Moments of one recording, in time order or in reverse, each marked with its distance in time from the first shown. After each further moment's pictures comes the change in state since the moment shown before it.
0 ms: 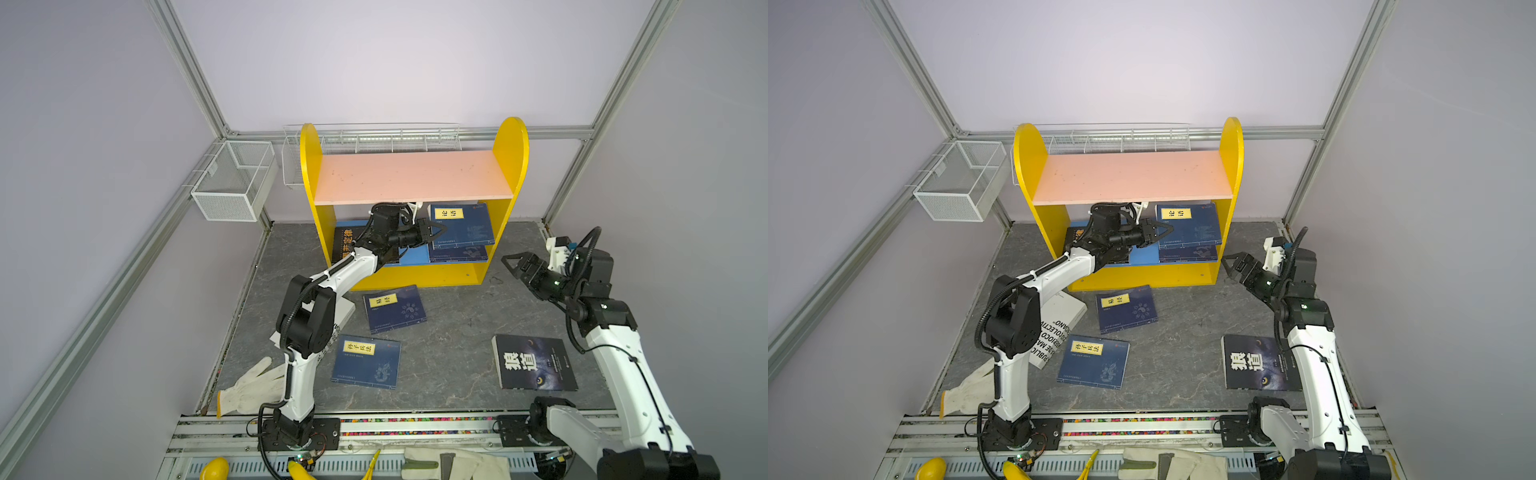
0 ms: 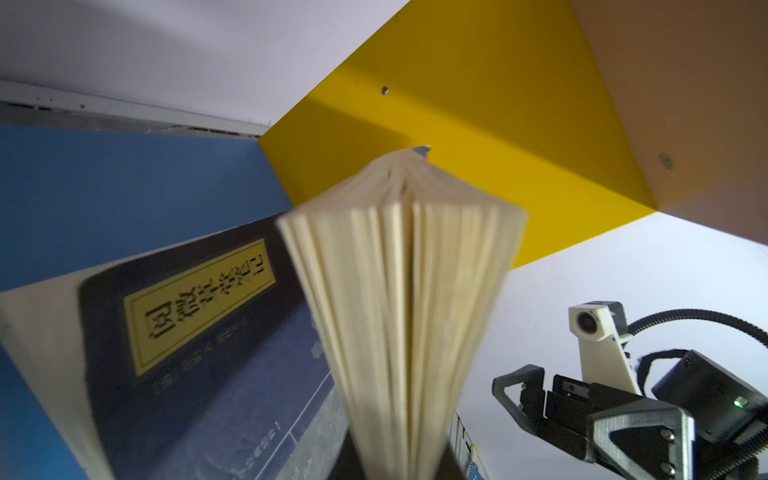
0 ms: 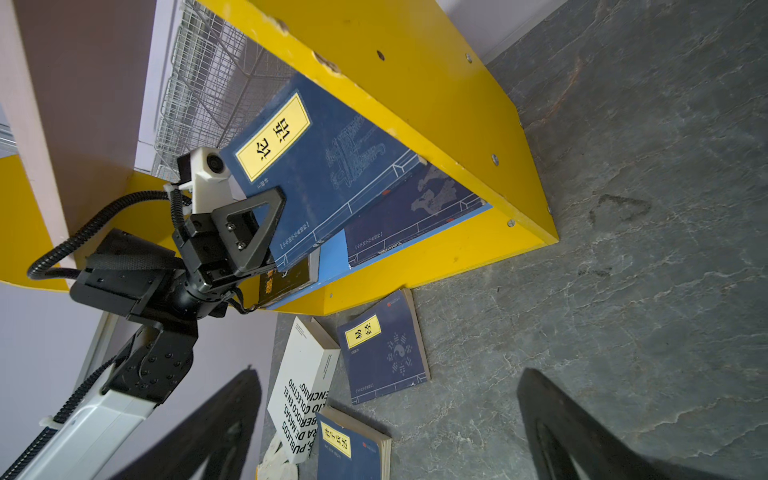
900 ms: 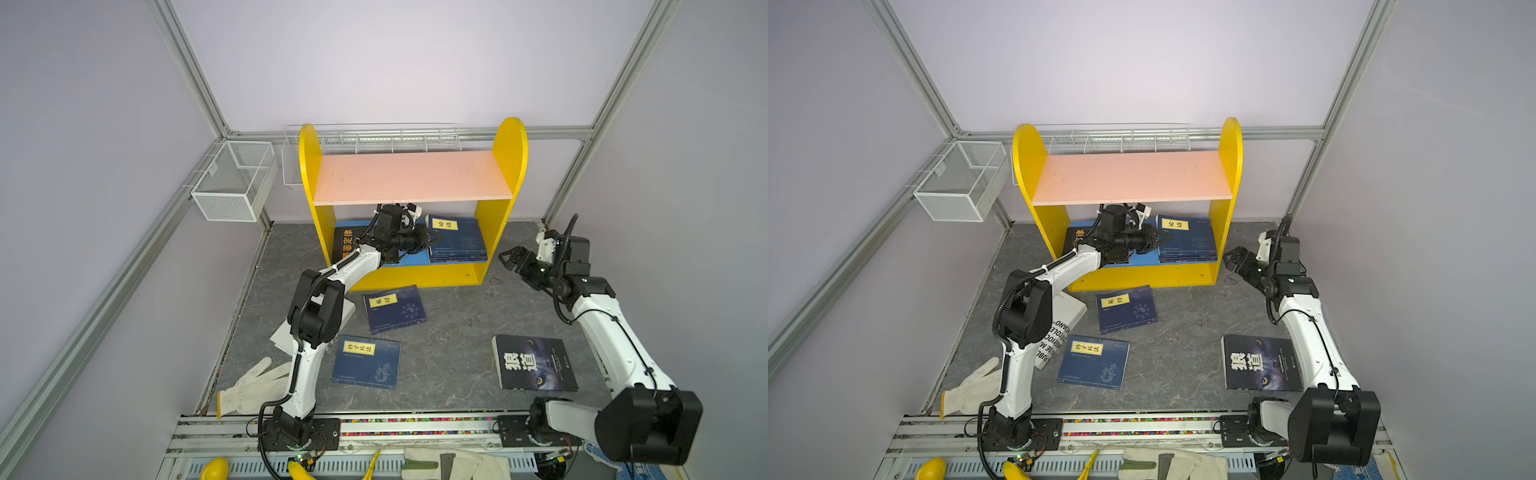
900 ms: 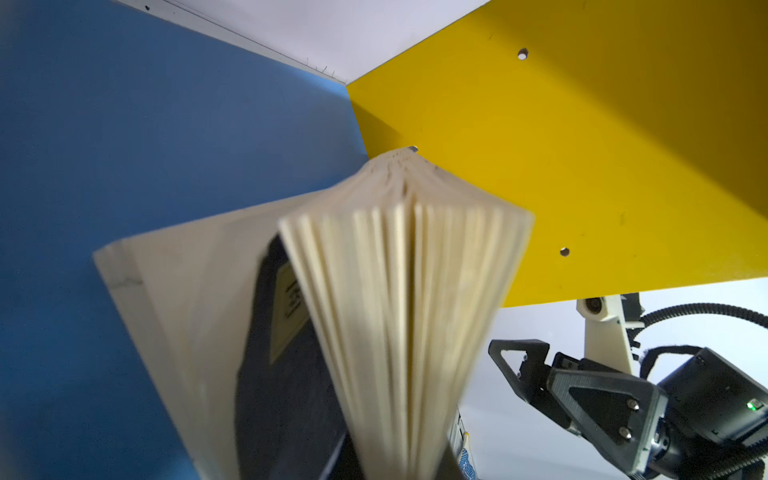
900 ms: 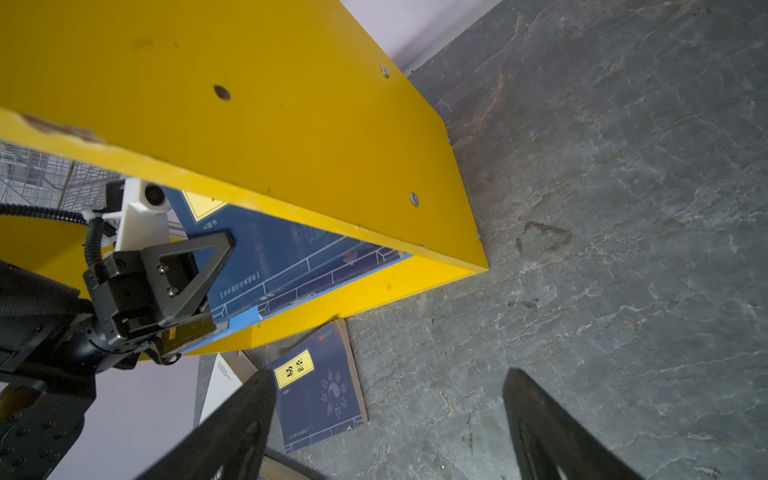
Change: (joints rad) left arm 0.011 0.093 0.069 -0.136 0.027 -0.033; right arm 0.038 0.236 0.074 0.053 0.167 -0.077
